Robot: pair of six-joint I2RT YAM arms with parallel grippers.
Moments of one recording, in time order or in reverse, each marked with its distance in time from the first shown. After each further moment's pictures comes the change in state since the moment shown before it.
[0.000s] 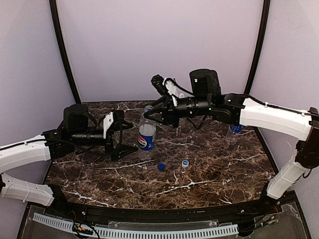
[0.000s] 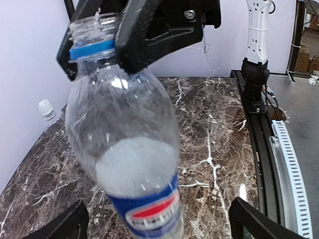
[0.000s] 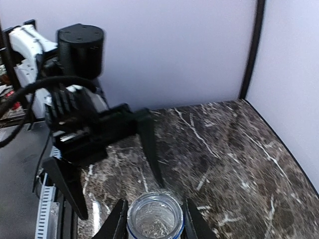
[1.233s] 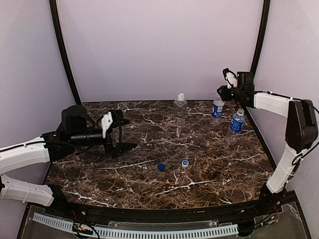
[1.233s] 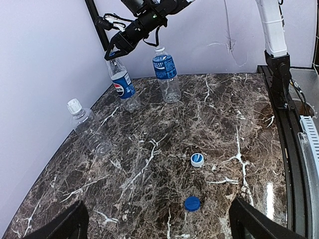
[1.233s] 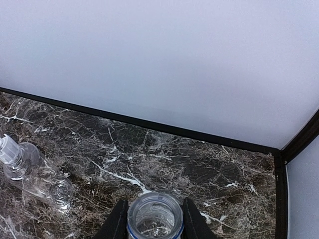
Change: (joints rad) left arm -0.001 -0.027 -0.032 0.052 -0.140 0.059; right arm -0.798 0.149 -0.090 0.094 0.382 0.055
